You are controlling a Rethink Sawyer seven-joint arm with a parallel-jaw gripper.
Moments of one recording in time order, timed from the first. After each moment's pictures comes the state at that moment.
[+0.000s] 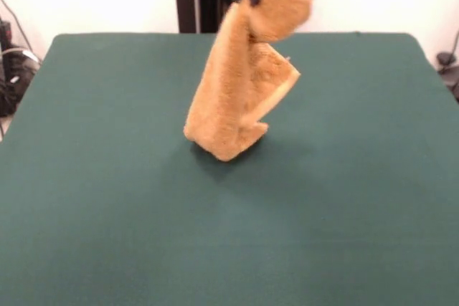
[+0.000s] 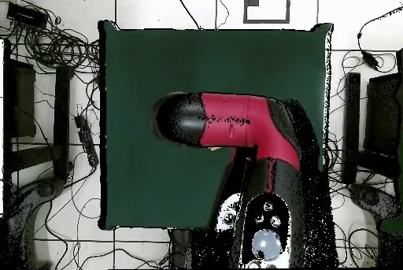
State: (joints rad) arm -0.03 -0.77 -0.18 1.41 -0.18 0.86 1.57
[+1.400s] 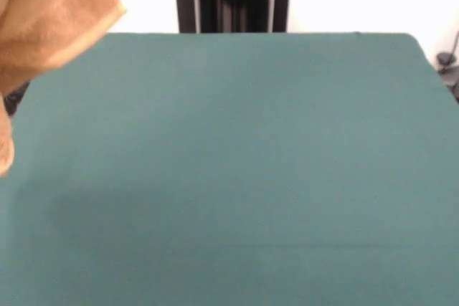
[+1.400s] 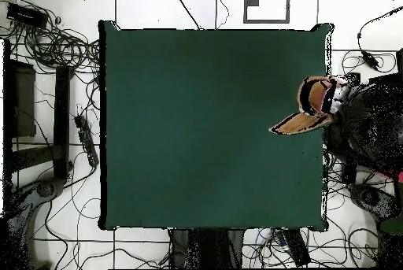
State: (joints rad) arm -0.47 -1.00 0.02 1.32 -0.18 0.98 1.50
